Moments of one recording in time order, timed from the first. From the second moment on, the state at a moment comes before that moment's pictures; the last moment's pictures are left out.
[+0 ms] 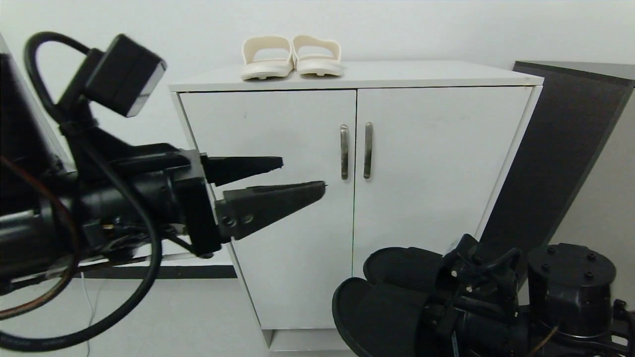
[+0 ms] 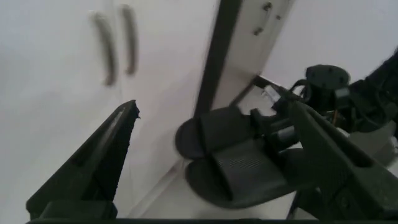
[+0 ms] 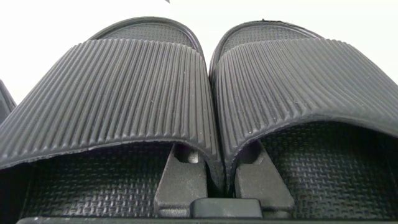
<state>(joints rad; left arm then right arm) -0.60 1.31 -0.87 -0.42 -0.43 -0.11 0.80 1.61 -0.40 -0.90 0.07 0.02</state>
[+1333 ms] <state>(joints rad) -0.67 1.82 -1.28 -0.51 -0.36 -0.28 0.80 1.62 -0.40 -0.92 0.07 0.02</state>
